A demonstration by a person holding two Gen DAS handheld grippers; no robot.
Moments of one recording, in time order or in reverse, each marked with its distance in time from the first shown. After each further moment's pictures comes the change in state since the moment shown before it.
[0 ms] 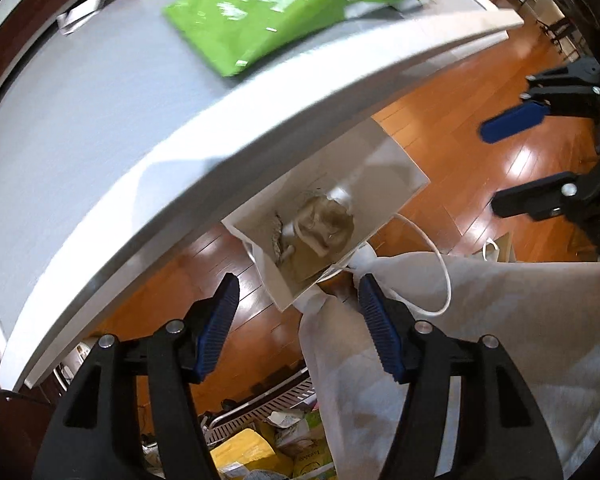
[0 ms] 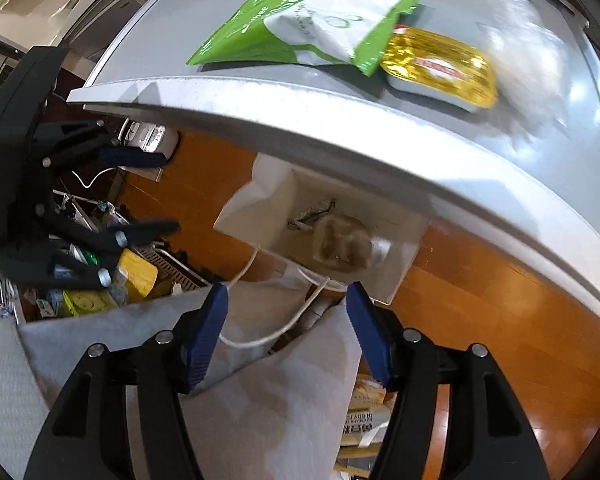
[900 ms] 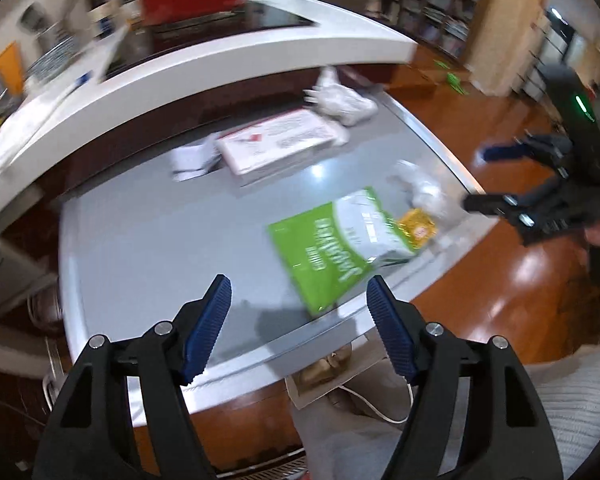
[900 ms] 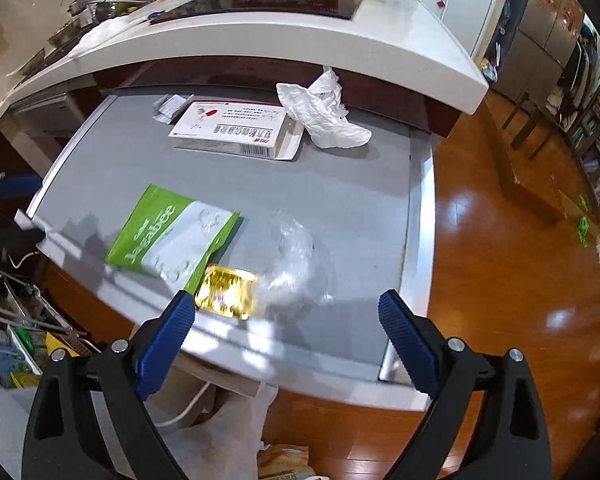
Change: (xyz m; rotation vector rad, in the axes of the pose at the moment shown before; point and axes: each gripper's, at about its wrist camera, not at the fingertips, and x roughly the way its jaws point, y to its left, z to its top) left arm -0.116 0.022 0.057 -0.098 -0.374 0.037; right arm -0.114 -0.060 0.073 0.076 -0.336 -0.332
